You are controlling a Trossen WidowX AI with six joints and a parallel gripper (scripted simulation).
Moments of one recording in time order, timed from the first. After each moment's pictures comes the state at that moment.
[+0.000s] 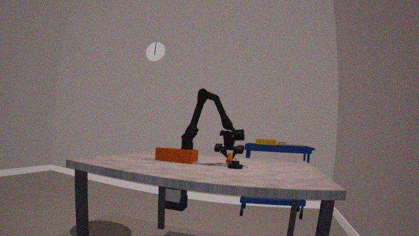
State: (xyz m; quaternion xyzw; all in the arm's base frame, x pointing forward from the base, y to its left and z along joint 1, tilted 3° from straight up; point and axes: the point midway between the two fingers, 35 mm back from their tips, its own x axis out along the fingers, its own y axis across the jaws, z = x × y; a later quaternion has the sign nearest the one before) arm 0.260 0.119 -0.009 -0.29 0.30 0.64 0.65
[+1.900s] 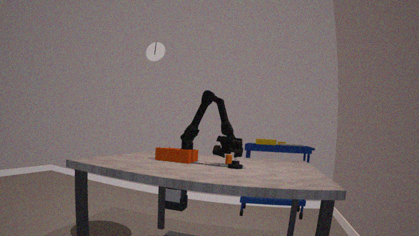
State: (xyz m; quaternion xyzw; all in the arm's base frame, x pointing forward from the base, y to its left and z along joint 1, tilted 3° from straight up) arm 0.258 0.098 -0.015 -0.20 0.20 0.67 0.69
